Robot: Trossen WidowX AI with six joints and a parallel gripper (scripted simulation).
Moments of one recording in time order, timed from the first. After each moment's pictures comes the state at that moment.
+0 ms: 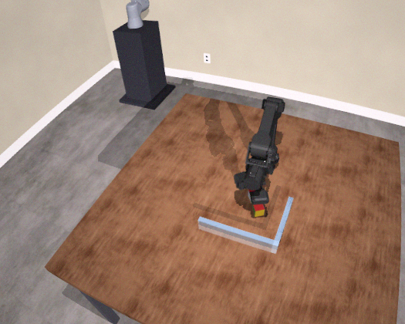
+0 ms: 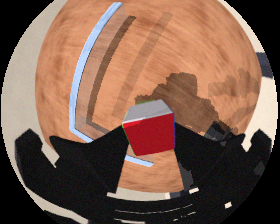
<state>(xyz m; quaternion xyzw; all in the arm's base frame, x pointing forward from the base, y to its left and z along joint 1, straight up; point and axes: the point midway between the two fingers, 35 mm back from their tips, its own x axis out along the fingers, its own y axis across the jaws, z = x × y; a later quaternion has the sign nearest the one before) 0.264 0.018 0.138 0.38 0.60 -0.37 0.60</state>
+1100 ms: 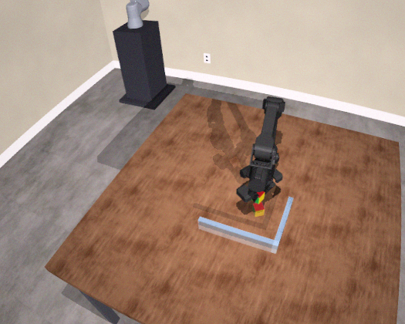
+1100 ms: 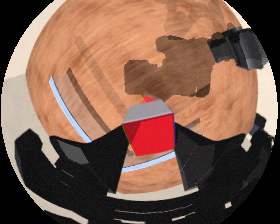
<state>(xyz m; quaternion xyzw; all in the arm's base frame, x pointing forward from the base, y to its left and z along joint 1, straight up) 0.259 0.030 0.130 0.62 0.35 -0.62 0.34</state>
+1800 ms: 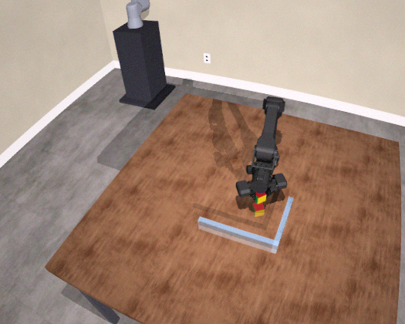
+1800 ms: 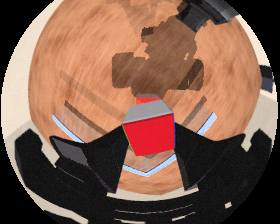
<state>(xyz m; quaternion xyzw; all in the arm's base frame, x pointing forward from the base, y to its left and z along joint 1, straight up) 0.256 0.035 0.125 0.67 0.21 -0.68 0.21</state>
